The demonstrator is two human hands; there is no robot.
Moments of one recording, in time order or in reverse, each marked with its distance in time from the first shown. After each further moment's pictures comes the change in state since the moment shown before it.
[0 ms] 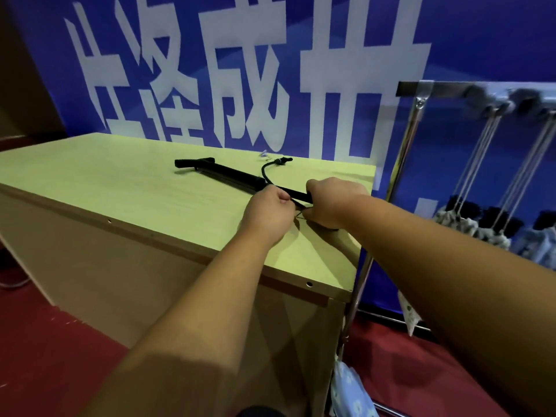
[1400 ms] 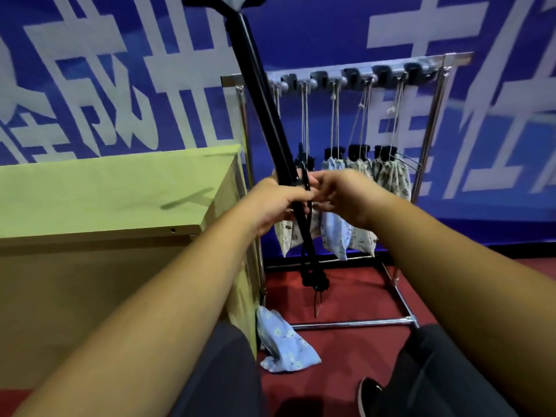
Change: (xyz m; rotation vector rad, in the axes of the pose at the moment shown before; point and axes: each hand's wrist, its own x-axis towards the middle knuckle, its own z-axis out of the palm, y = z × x) left_hand -0.213 0.173 0.107 -0.682 -0.826 0.105; right_hand -0.309 0.186 0.001 1.692 0.121 0.409
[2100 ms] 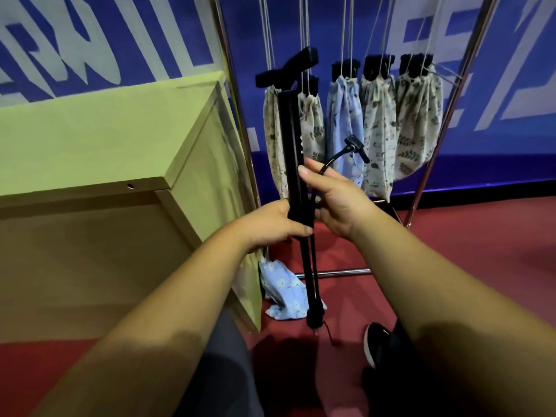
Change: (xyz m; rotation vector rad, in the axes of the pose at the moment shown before) left_hand 0.008 -0.146 -0.009 0.382 -0.298 -0.245; right_hand 0.043 0.153 0.008 0.387 0.101 0.085
